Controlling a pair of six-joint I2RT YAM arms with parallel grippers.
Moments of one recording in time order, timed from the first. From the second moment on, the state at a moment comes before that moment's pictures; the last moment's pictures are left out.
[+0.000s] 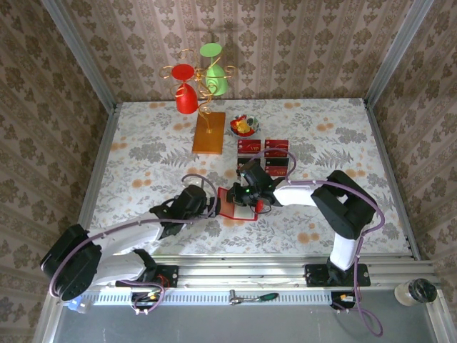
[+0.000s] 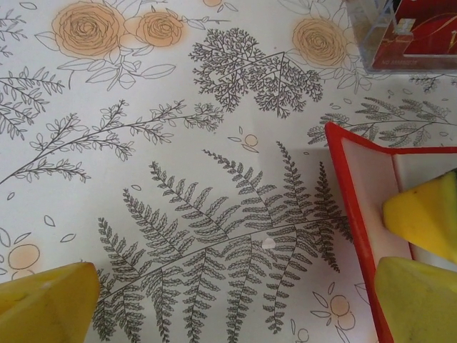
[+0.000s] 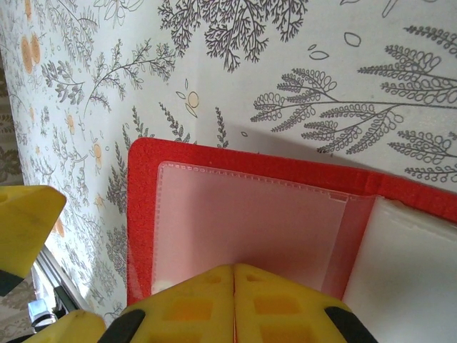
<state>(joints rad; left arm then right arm) -0.85 1.17 0.46 -0.12 -0.28 -0.59 0.72 1.81 0.90 0.07 -0.37 0.91</state>
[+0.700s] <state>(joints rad) -0.85 1.29 0.47 -0.07 -0.26 -0.59 0.65 1.63 0.84 0.01 -0.37 0.86</state>
